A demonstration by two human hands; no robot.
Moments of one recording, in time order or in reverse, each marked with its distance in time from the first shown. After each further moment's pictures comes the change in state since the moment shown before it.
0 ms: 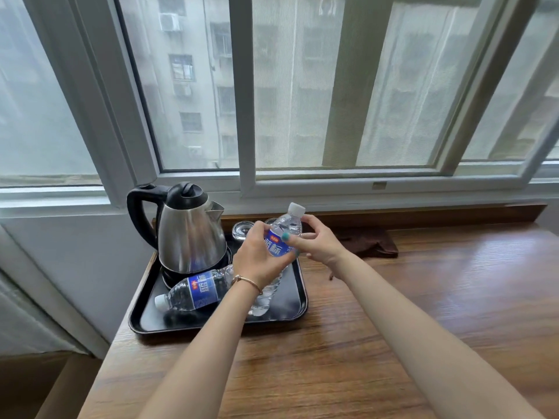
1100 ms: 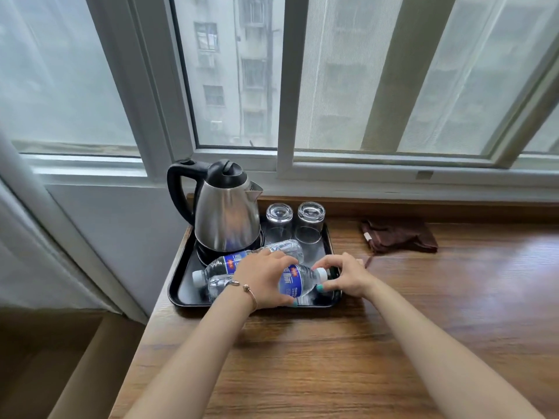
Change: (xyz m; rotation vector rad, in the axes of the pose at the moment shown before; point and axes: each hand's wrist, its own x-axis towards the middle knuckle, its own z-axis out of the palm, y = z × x) left_hand -0.031 -0.060 -0.047 0.622 -0.505 0.312; right_hand 0.005 0.086 0.006 -0.720 -0.184 0.037
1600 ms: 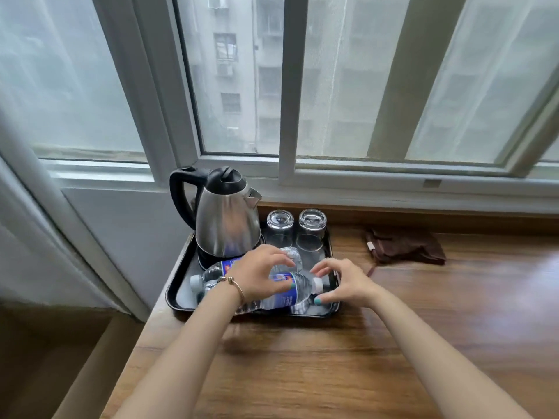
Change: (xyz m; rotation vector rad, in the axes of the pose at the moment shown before) left_hand 0.012 -0.009 -0.006 -0.322 0.104 -0.012; right_hand 0.003 0.000 -0.012 -0.092 -0.032 -0.083
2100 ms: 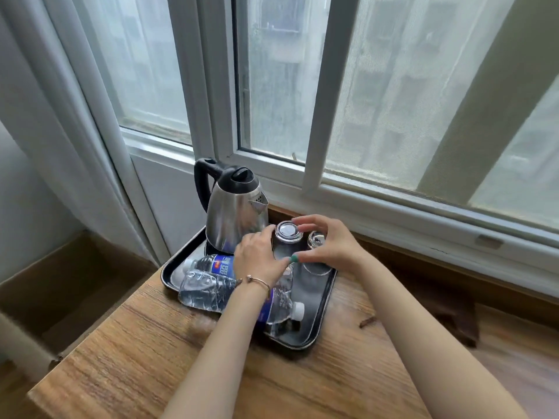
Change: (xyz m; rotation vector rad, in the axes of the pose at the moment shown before) left_hand 0.062 0.053 0.018 0.172 0.492 -0.855; right_hand 0.086 -0.045 -0.083 0.183 -0.123 -0.384
